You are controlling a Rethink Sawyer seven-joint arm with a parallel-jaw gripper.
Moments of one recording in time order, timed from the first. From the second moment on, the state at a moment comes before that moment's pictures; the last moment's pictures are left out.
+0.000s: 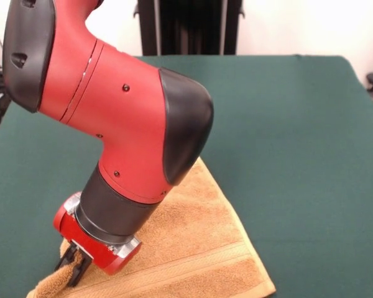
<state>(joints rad) -0.16 0.21 -0.38 0.26 -0.22 0.87 2.35</state>
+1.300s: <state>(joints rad) -0.19 0.19 -0.34 0.27 -0.14 0.87 2.35</state>
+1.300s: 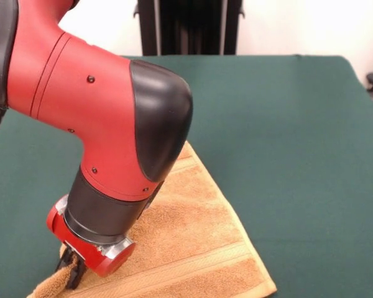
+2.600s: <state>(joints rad) -0.21 0.18 -0.28 0.29 -0.06 0.86 2.35</state>
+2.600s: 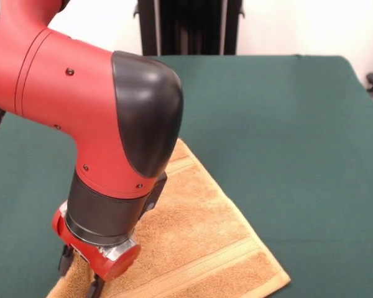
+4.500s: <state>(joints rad) -0.31 -0.16 -0.03 0.88 0.01 0.86 2.35</state>
